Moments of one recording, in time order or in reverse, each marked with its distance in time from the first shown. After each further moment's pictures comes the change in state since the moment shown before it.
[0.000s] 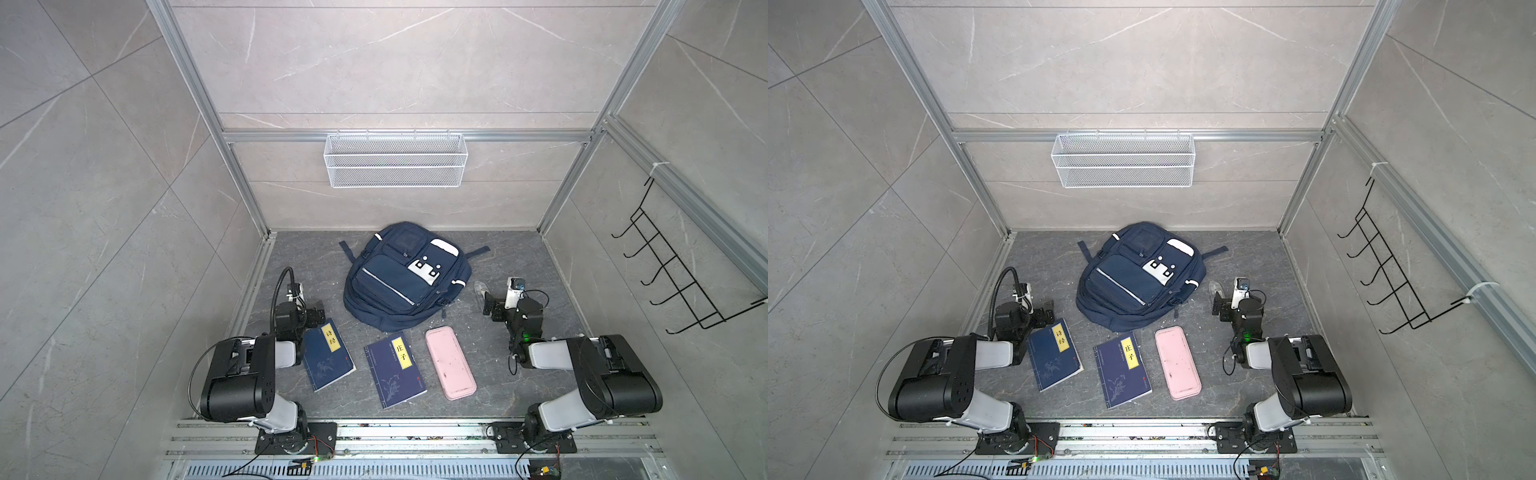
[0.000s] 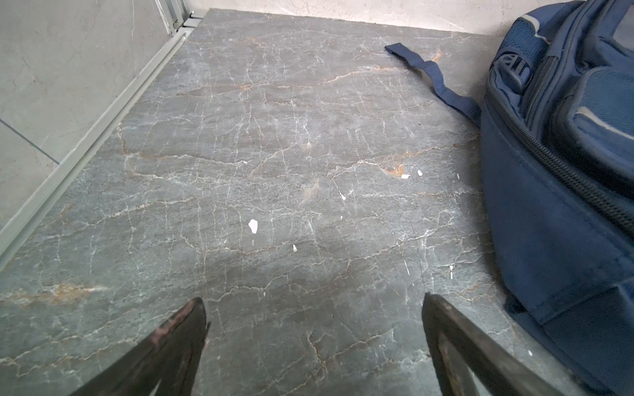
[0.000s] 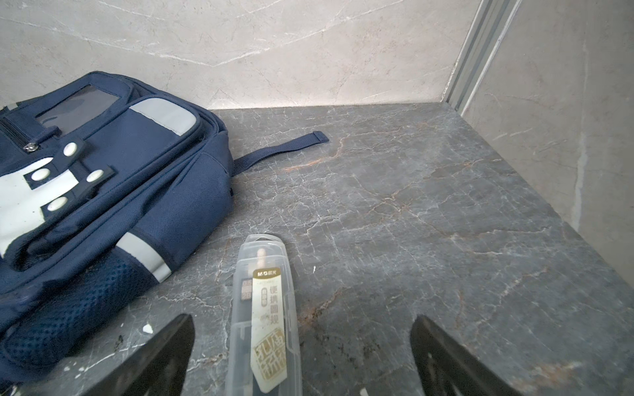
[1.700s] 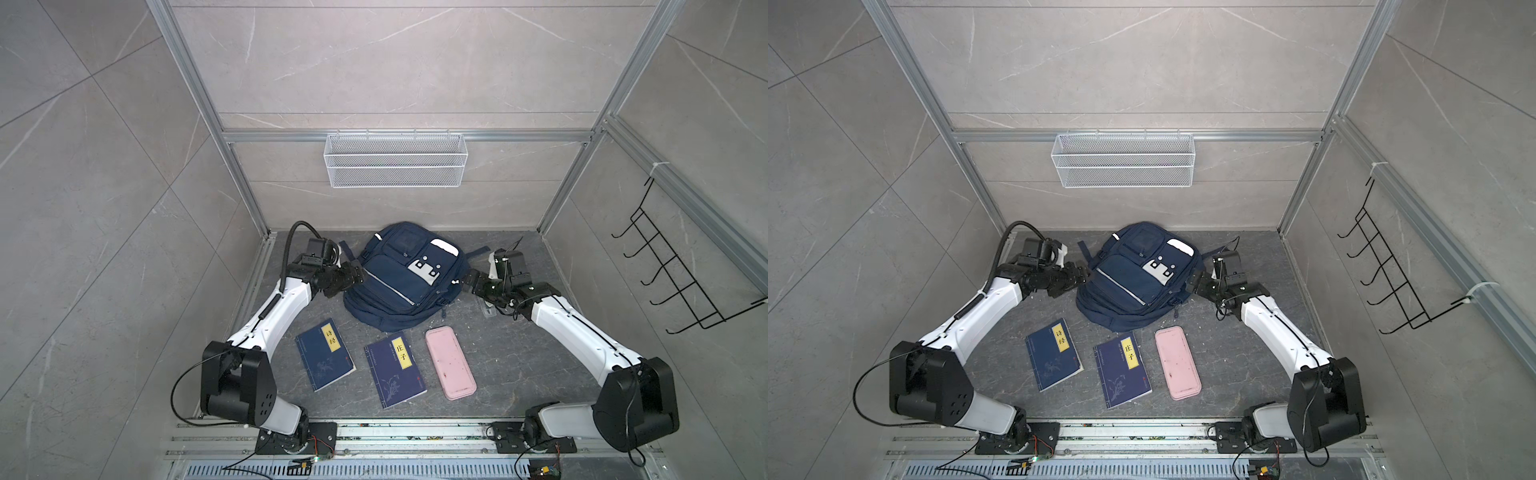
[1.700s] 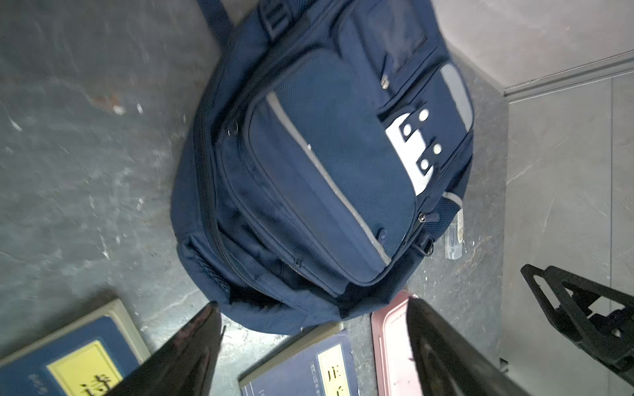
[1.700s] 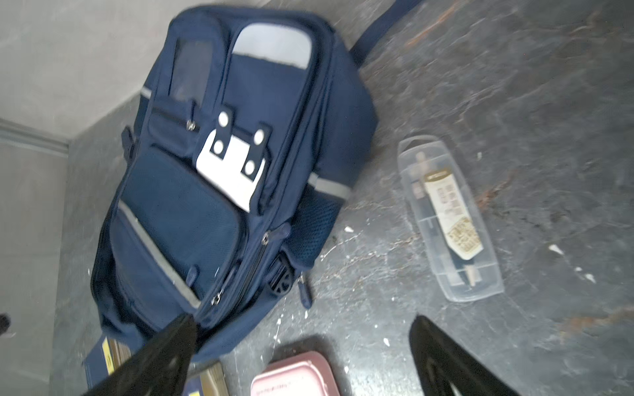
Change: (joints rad) left arm -0.320 0.000 0.853 -1.344 0.312 -0.533; right arm 0.231 -0.145 0.695 -1.337 -0.180 0.531
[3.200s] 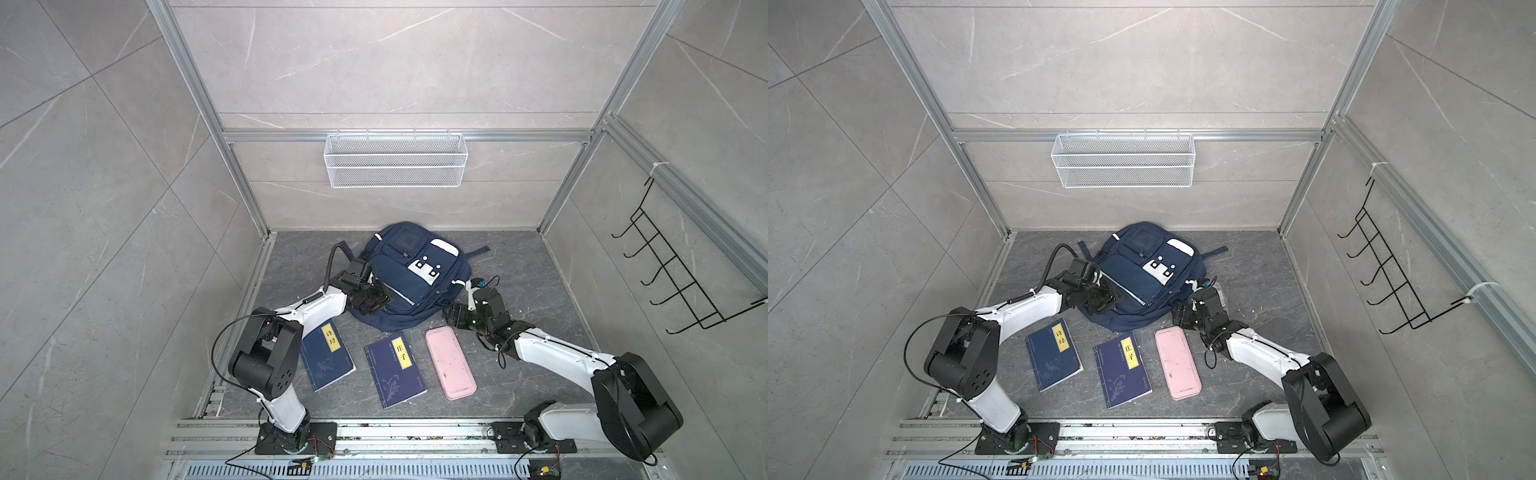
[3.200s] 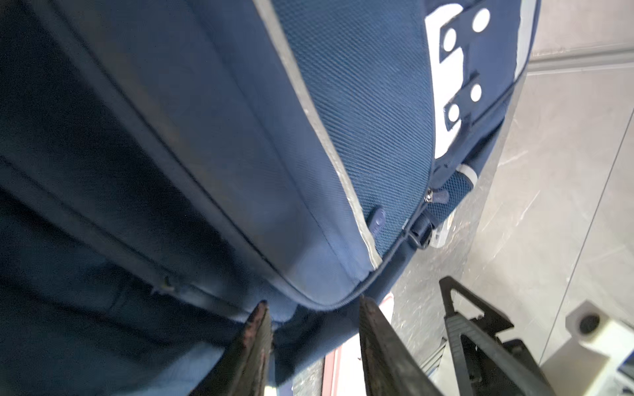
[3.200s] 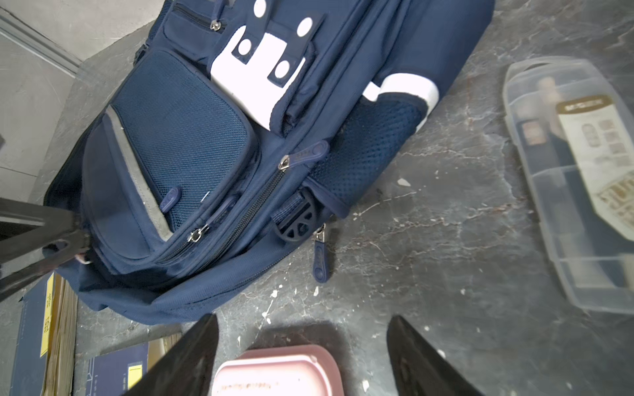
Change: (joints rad) left arm -0.226 0.181 -0.134 0.358 -0.008 -0.420; right arm 0.182 -0.033 -0.420 0.518 0.084 -0.034
